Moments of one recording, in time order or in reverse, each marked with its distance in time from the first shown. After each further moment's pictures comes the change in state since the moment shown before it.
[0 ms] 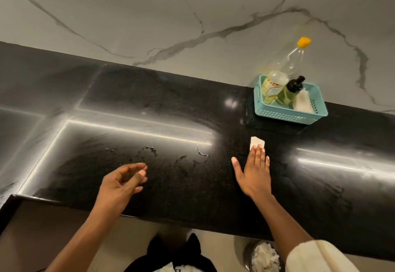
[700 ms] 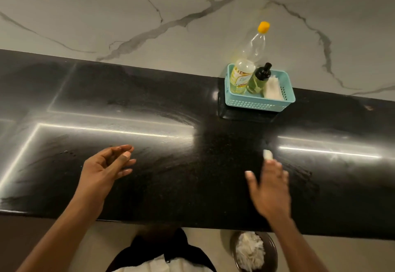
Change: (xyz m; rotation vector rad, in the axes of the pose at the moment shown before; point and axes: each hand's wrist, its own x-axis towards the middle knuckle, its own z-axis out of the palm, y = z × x) left_hand 0.009 0.030 0.067 -0.107 -0.071 0.086; right_hand -0.055 0.145 -0.013 -0.065 0.021 0.125
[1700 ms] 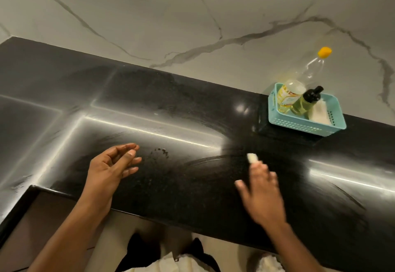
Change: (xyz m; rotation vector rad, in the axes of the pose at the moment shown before) left_hand 0.003 0.008 -0.101 -0.089 0.216 0.046; right_hand -0.005 -0.138 0.007 -0.040 0.004 -0.312
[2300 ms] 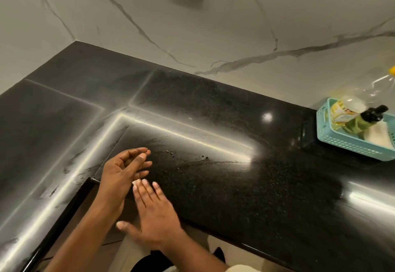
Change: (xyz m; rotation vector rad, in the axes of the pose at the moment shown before) left_hand 0.015 0.009 -0.096 -0.003 0.133 -0.013; right_hand -0.058 -0.379 0.043 0.219 -0.320 -0.844
